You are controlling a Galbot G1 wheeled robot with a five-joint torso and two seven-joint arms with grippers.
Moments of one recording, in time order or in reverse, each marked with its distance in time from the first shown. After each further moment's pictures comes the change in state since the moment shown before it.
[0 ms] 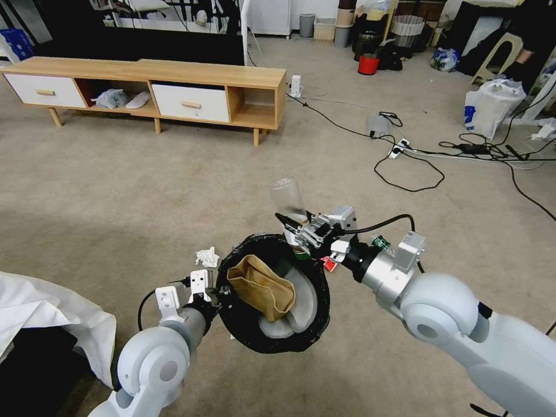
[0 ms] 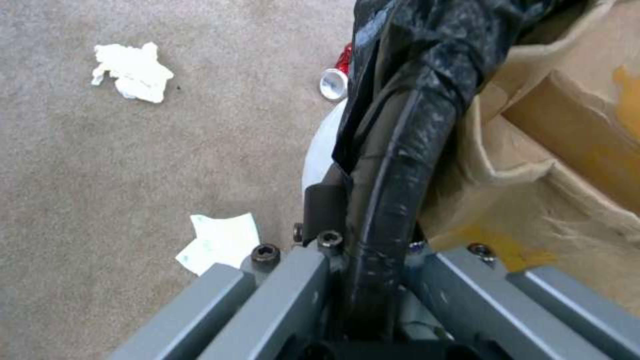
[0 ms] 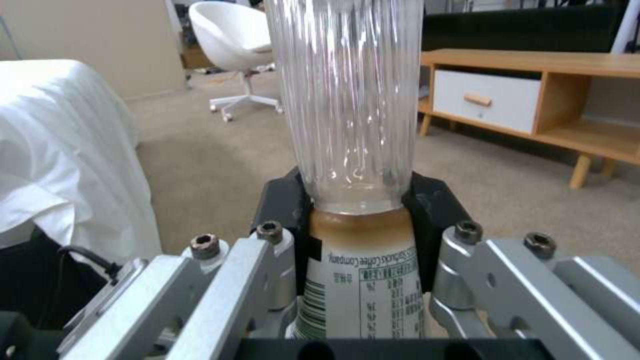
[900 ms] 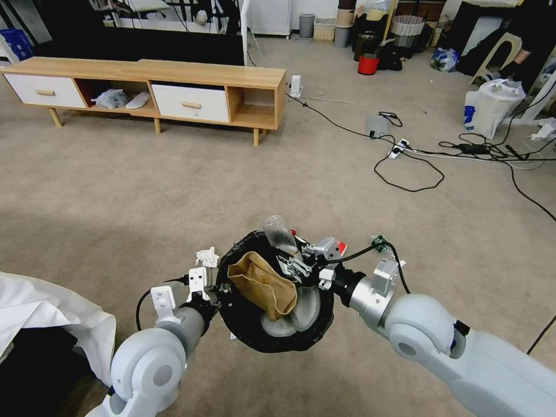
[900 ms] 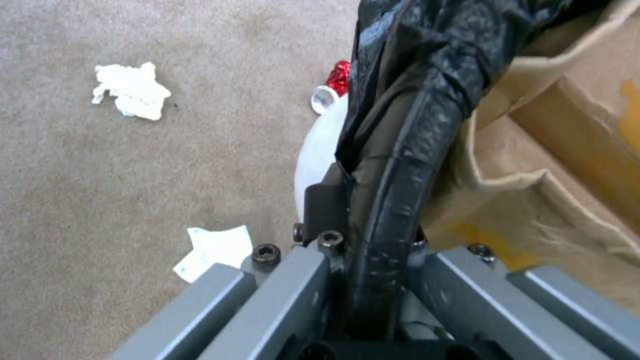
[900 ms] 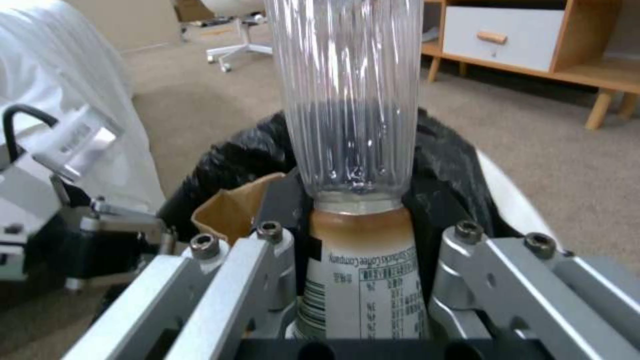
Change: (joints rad) left arm 0.016 0.014 -0.027 -0.052 -0.022 -0.001 0.004; right arm -0.077 0.021 -0.065 -0.077 -0.105 0.008 -0.033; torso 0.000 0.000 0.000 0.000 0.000
